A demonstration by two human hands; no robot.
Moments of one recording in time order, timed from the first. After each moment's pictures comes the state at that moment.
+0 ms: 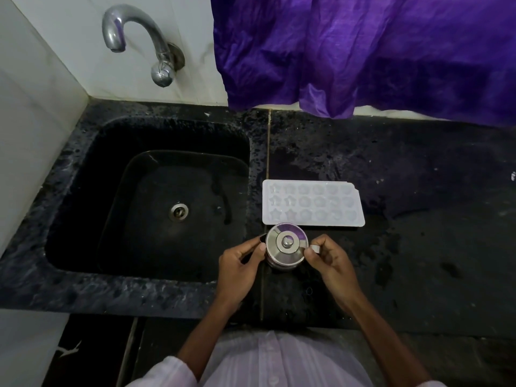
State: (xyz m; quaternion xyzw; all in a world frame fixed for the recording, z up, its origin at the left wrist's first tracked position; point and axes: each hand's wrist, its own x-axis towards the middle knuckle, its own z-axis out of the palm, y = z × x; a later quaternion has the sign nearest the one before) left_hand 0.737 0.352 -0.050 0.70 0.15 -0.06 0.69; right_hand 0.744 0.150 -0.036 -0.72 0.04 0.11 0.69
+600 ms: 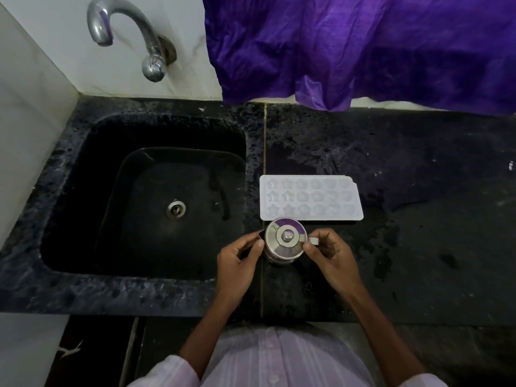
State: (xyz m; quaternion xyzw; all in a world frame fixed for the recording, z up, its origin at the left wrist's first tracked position) left_hand 0.738 0.353 -0.058 0.72 0.14 -0.03 0.67; right_hand 0.747 0.144 -0.050 -0.74 0.07 0.07 0.66
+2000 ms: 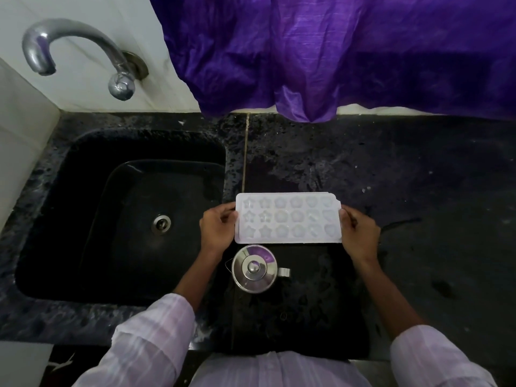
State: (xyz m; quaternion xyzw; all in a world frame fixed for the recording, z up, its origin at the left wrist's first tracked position) left_hand 0.868 0.331 -0.055 0.85 0.18 -0.02 0.49; right_hand 0.860 0.046 -0.068 -0.89 0.18 -0.07 0.40
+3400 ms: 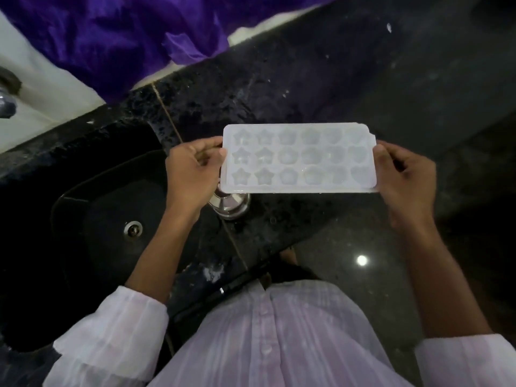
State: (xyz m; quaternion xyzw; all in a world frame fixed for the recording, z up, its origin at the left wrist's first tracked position) left_hand 0.802 0.307 0.067 0.84 -0.06 -0.10 0.53; right_hand 0.644 0.061 0.046 -0.72 0.40 -0.25 0.50
